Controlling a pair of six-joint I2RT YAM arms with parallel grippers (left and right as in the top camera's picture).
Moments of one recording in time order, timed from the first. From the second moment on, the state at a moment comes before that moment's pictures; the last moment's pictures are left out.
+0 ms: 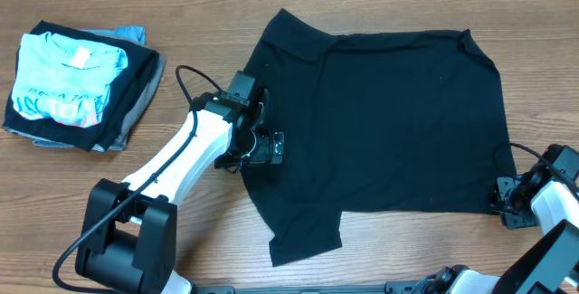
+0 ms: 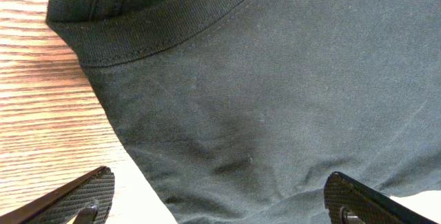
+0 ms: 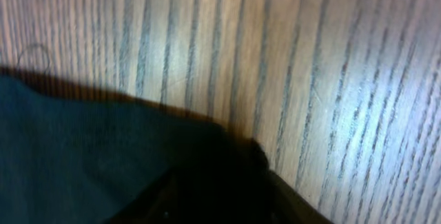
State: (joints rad) left arm -0.38 1.73 1.16 -0.91 0.19 -0.39; right arm -0.69 1.48 0.66 -0.54 0.09 0.77
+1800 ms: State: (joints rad) left arm -0.76 1.72 0.89 -0.99 0.24 -0.34; right arm -0.69 1.48 0.65 -0.49 0.00 0.75
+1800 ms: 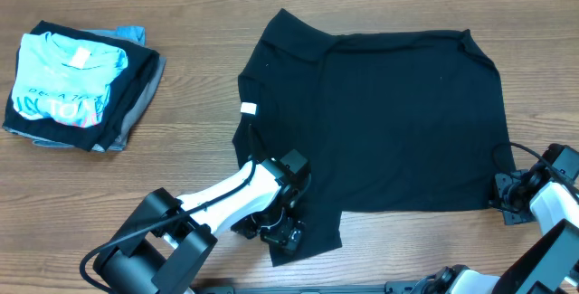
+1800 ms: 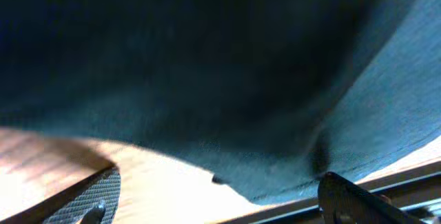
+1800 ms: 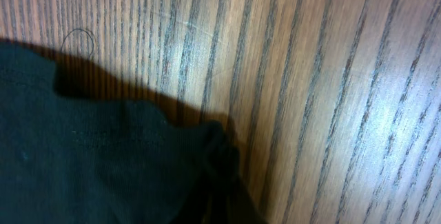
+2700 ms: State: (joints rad) left arm -0.76 1.71 0.89 -0.91 0.26 -0.37; right arm -0.69 1.48 0.65 -0.49 -0.01 0.75
